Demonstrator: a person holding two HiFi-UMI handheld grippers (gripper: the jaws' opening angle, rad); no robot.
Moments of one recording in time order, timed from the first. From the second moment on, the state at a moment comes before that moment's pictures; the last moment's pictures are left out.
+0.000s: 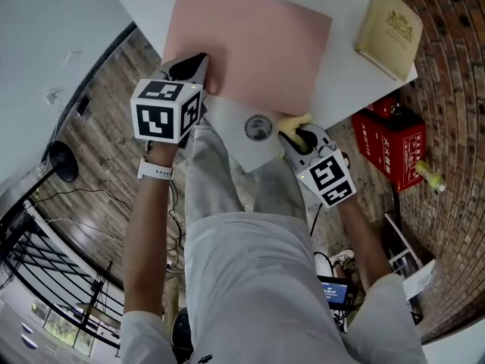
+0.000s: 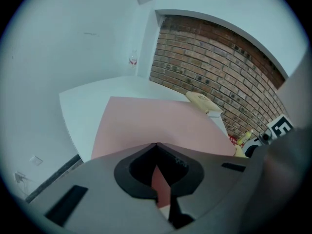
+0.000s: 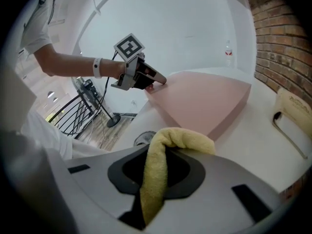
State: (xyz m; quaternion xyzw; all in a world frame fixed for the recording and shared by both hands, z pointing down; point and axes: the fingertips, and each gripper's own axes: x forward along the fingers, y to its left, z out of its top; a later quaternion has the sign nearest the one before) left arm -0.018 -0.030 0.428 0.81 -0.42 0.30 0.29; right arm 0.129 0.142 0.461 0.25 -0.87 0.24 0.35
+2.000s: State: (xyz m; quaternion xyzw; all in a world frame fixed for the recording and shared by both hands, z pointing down) left arm -0.167 -0.012 0.398 0.82 -0.40 0.24 0.33; right arm -0.148 0.076 0.456 0.29 -0.87 0.31 0.25
